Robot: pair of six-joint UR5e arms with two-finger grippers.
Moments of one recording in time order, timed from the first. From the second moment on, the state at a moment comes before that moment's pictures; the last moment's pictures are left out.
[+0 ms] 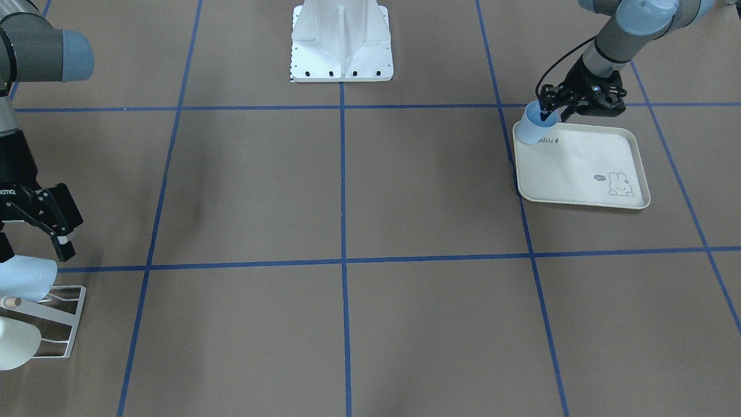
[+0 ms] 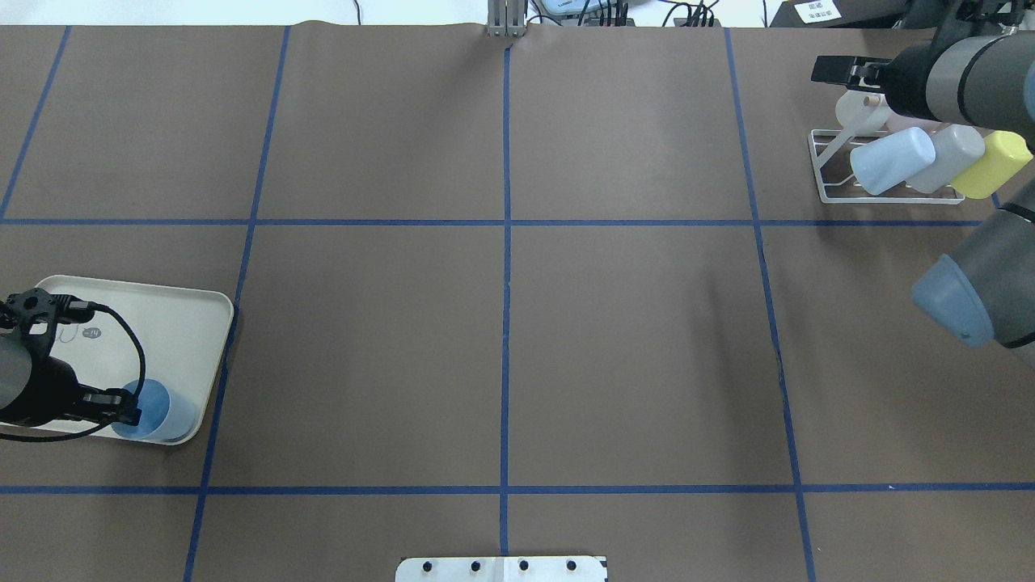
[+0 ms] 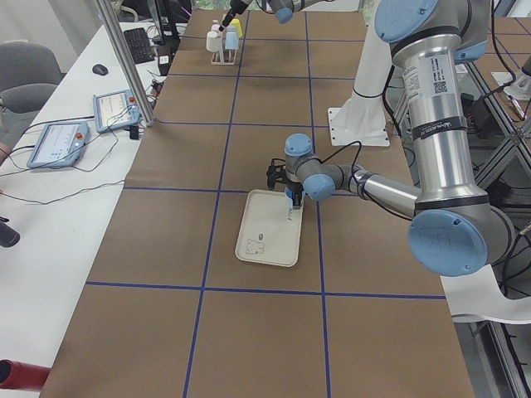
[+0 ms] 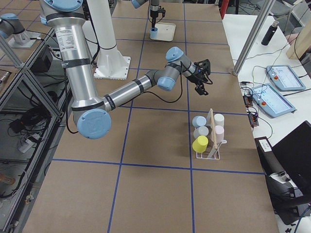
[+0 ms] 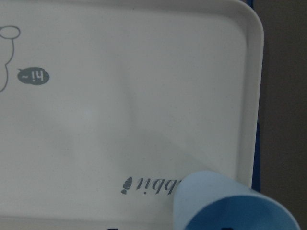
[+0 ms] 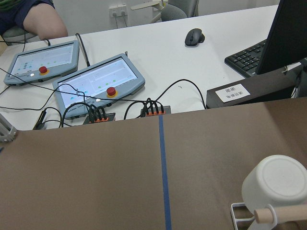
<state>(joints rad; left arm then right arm) -0.64 -1.31 -2.01 -2.10 -2.09 -1.08 0.99 -1.36 1.83 -0.99 1.65 1.07</state>
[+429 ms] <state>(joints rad) -0.71 -1.31 -2.03 -2.10 -2.21 -1.08 0.98 -1.35 1.83 -0.99 1.65 1.08</state>
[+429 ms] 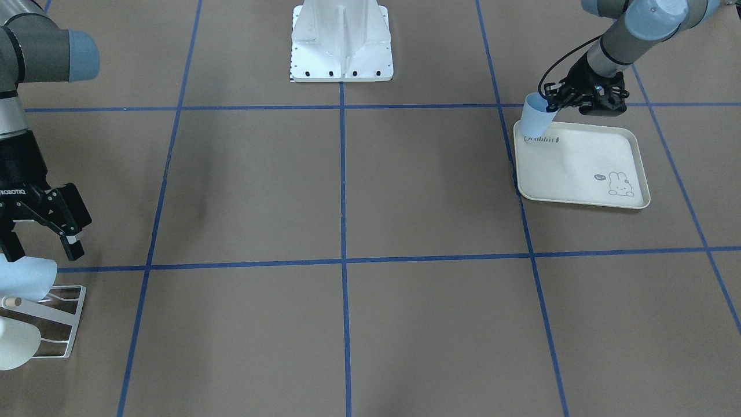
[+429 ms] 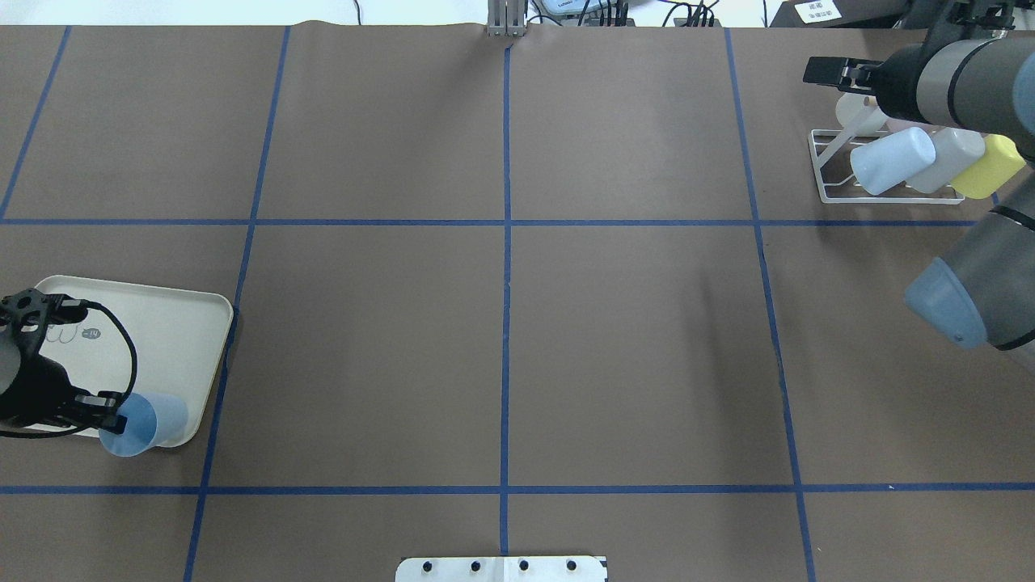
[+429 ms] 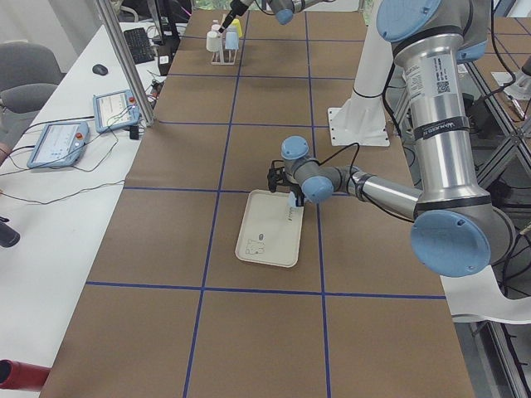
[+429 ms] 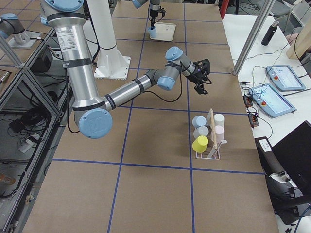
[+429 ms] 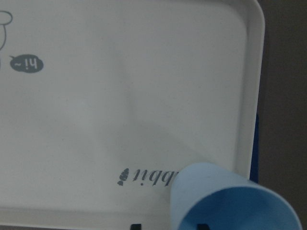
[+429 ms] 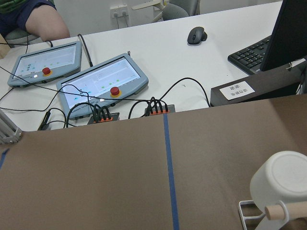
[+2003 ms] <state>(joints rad) -0.84 -1.97 -1.85 -2.50 -2.18 -1.97 0.67 -1.15 2.13 -0.94 1.79 1.89</state>
